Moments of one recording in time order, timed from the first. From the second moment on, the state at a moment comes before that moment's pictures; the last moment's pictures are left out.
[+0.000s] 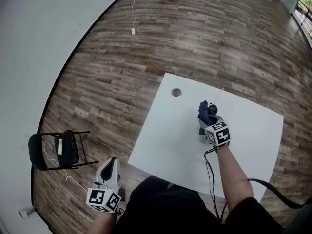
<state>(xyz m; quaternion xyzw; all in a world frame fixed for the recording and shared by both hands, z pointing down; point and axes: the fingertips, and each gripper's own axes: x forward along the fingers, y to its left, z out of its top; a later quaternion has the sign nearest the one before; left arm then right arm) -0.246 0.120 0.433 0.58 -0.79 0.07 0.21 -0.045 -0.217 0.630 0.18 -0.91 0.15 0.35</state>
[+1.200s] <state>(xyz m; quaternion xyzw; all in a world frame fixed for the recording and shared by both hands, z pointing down) -0.253 0.121 0.440 0.58 -0.78 0.05 0.21 0.003 -0.239 0.613 0.22 -0.86 0.41 0.20</state>
